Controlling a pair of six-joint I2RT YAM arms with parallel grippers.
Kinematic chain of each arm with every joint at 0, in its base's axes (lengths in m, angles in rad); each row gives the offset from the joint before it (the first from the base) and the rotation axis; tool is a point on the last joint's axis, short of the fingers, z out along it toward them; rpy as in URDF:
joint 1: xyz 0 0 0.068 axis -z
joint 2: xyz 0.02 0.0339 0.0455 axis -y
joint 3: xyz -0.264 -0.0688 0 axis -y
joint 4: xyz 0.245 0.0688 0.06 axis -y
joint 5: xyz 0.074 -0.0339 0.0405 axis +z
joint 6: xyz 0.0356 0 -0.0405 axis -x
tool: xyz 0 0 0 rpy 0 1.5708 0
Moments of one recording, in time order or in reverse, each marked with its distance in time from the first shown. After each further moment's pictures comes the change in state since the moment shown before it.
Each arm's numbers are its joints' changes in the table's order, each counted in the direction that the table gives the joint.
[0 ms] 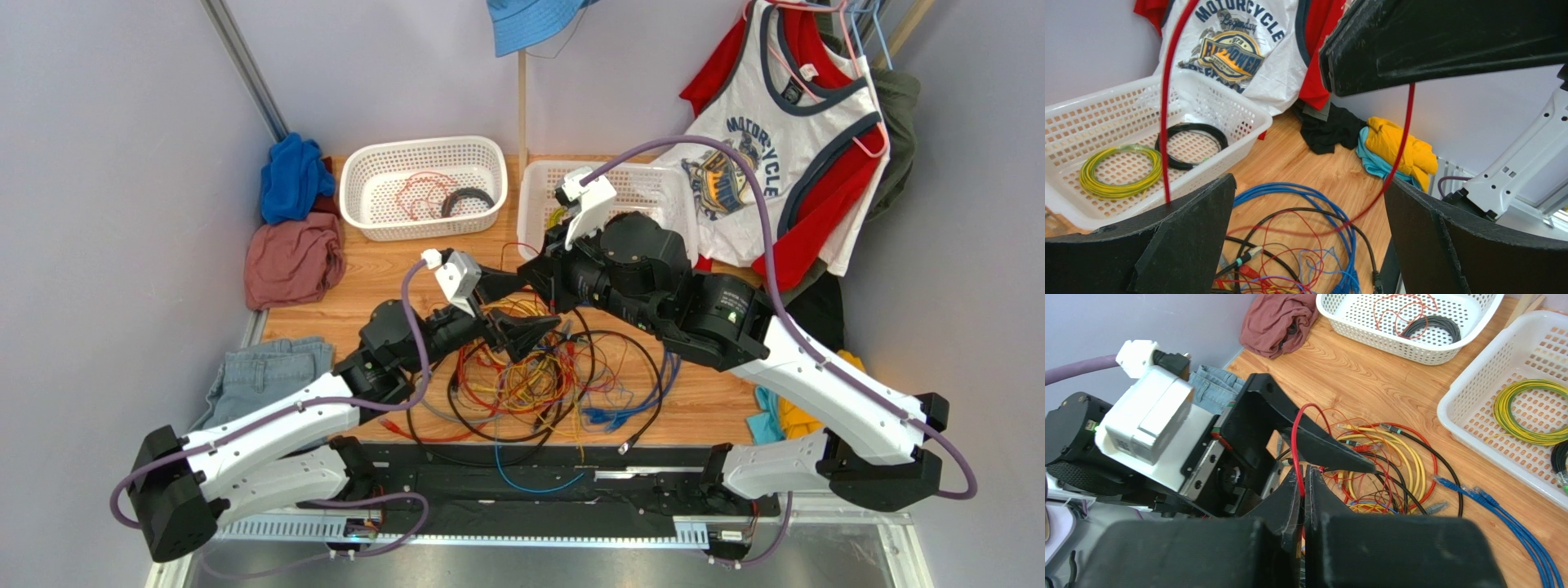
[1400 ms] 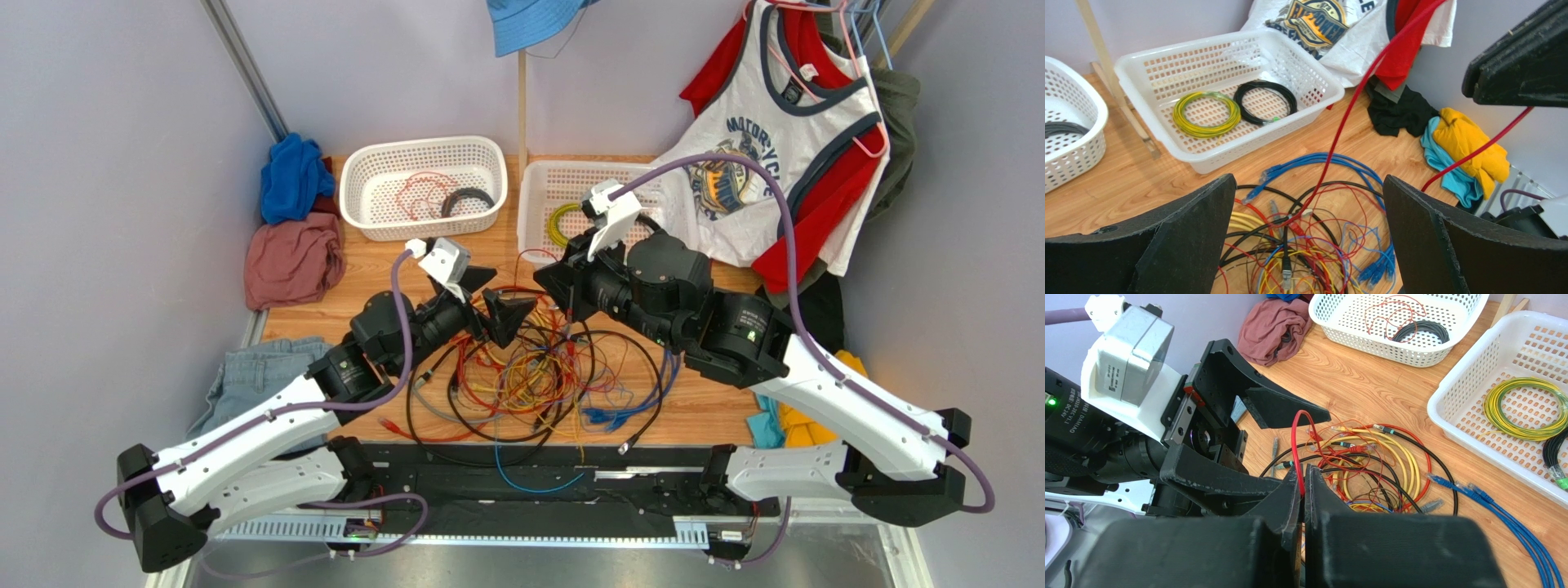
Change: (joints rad) left arm 0.019 0.067 0.130 -0.382 0.288 -0.021; right arm 0.000 0.114 -0.146 0.082 -0.029 -0.004
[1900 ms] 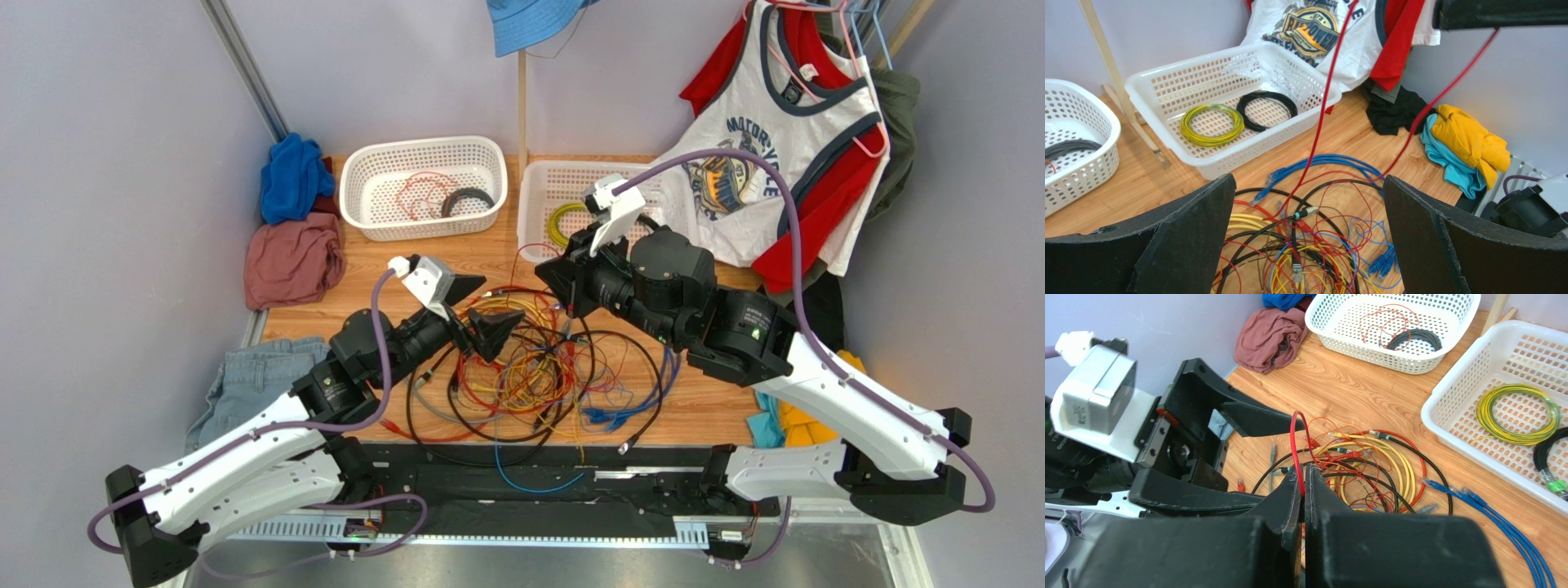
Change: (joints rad) left arm 0.000 0.115 -0.087 0.027 -0.041 -0.064; right arm 0.000 -0.010 0.032 -0.010 -0.018 0.007
